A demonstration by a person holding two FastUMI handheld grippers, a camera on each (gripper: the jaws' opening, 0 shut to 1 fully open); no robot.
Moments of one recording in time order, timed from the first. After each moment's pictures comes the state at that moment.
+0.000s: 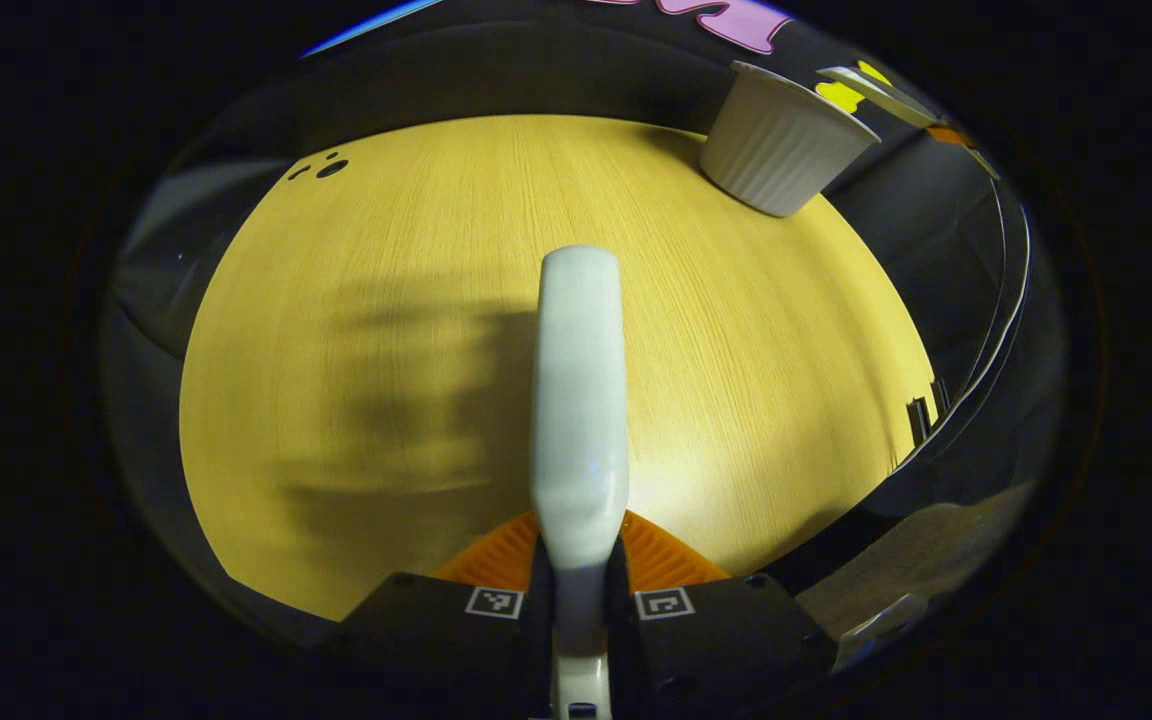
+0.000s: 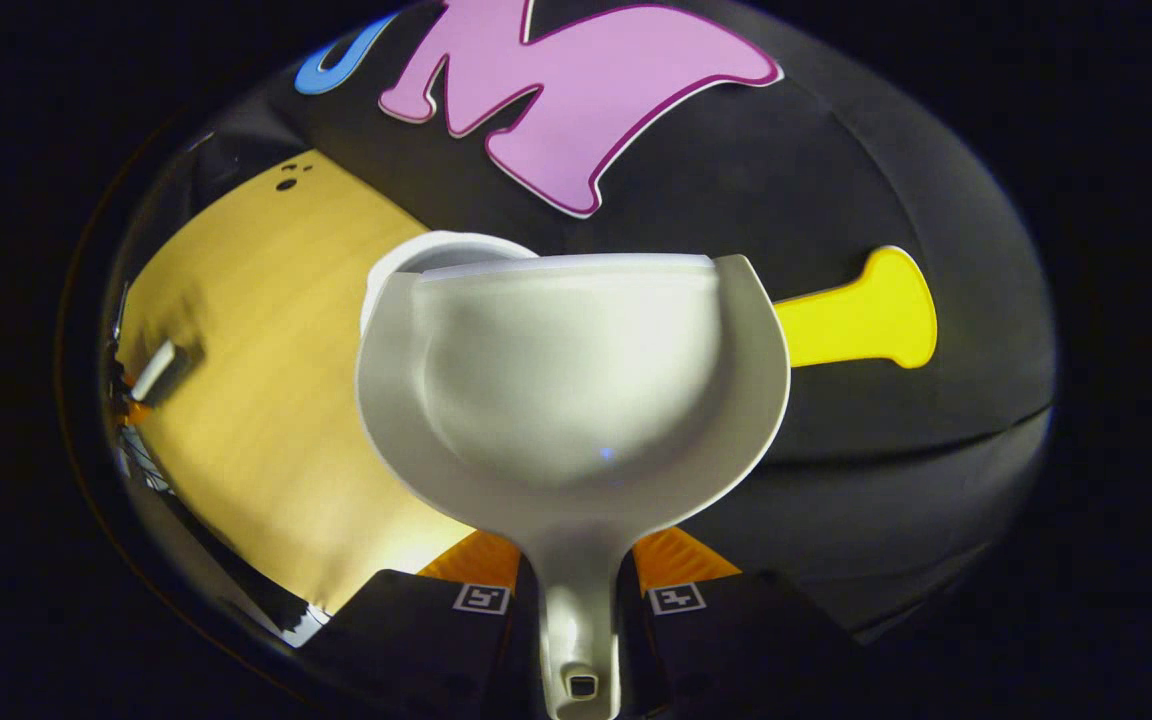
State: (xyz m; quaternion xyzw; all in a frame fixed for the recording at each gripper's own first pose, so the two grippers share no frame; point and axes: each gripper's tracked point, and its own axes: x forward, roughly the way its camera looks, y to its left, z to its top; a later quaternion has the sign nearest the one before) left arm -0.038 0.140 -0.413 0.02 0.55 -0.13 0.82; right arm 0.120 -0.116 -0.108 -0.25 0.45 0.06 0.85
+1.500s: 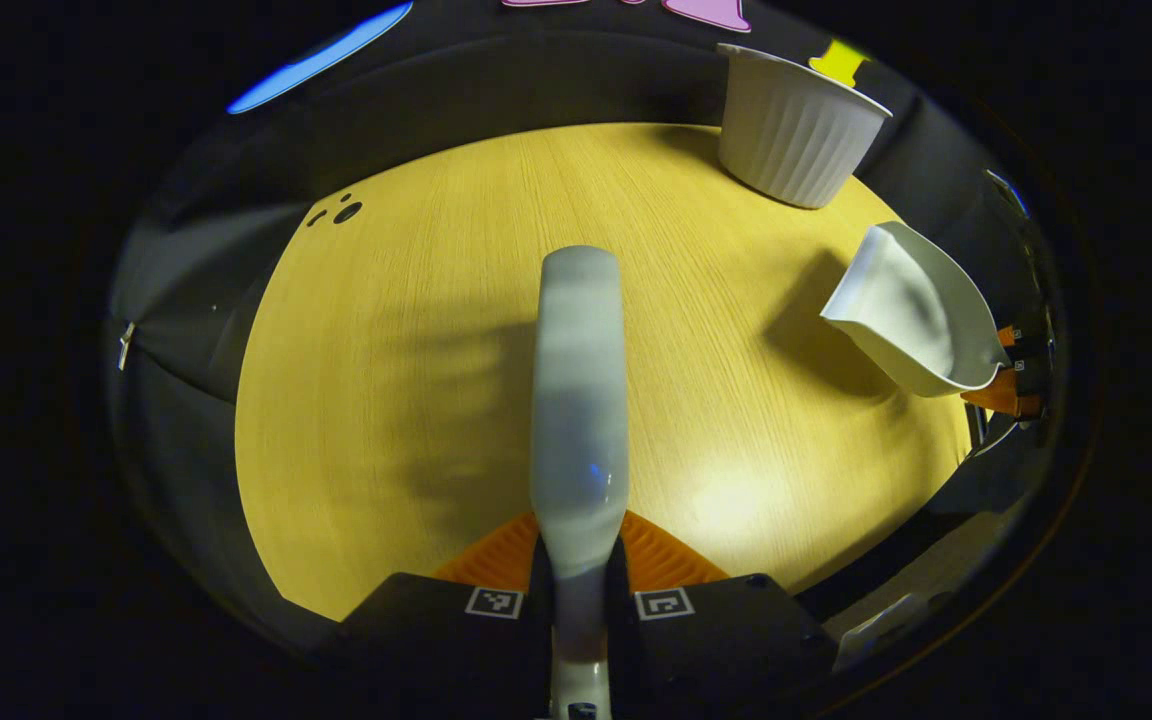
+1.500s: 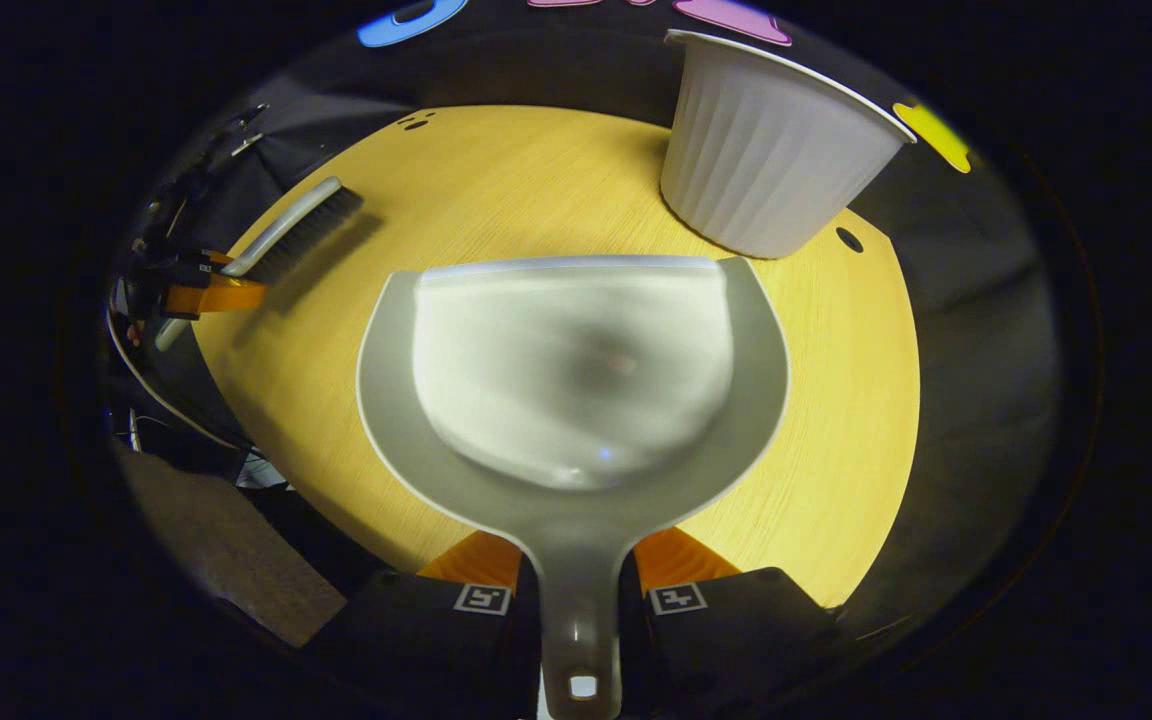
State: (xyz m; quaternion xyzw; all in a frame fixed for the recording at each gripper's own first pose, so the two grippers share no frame) left arm -0.025 0.135 -0.402 0.11 0.54 -0.06 0.83; right arm -0.103 0.050 -0.387 -0.06 0.56 0.17 0.81
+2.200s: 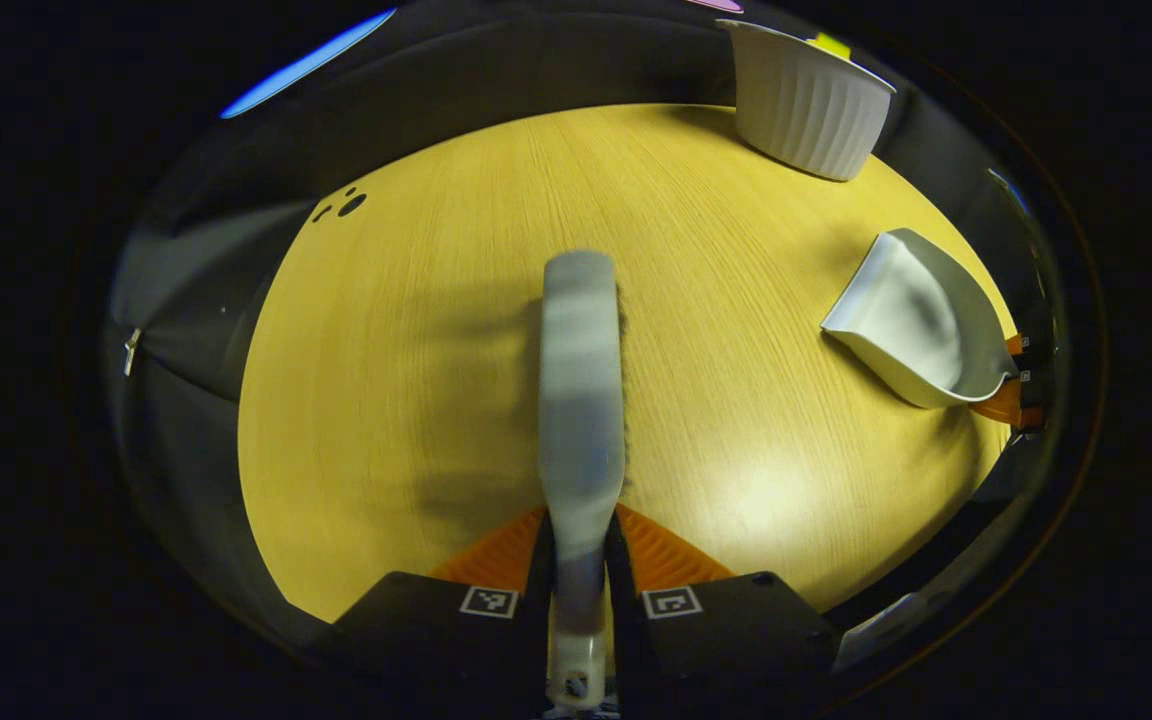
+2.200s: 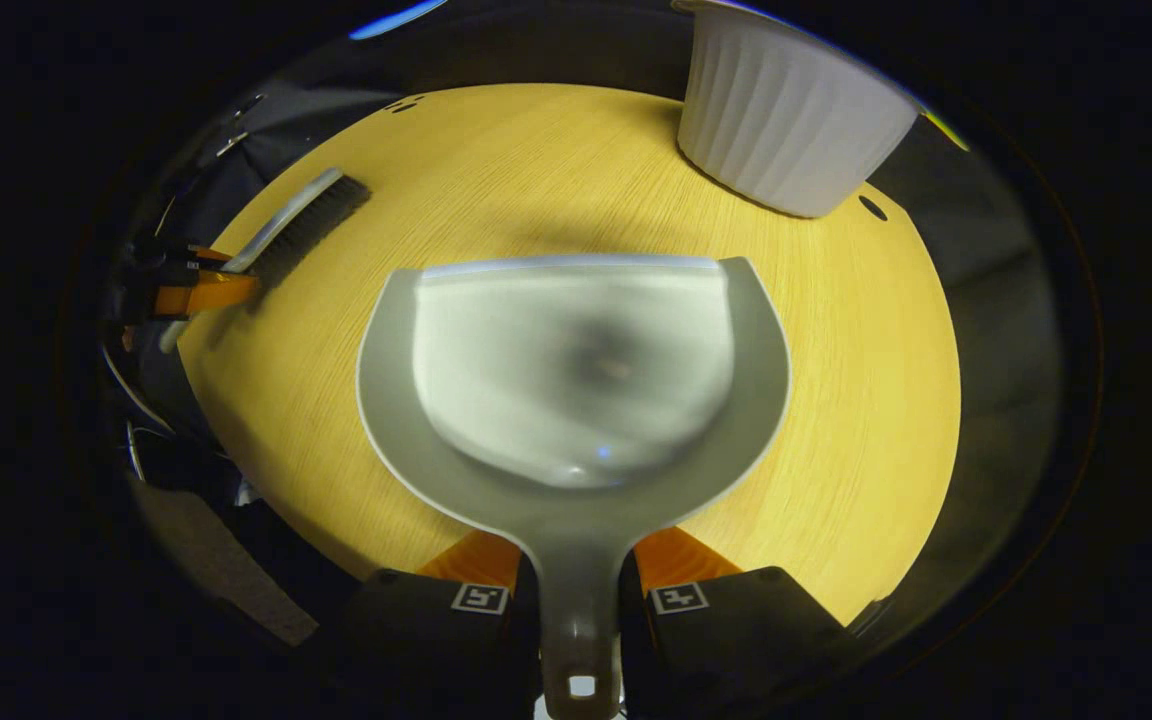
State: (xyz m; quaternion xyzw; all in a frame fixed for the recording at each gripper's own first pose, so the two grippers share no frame) left arm -0.022 0.142 -0.432 0.14 0.54 -0.03 0.83; right arm -0.110 0.074 -0.437 -0.03 0.57 0.16 0.80
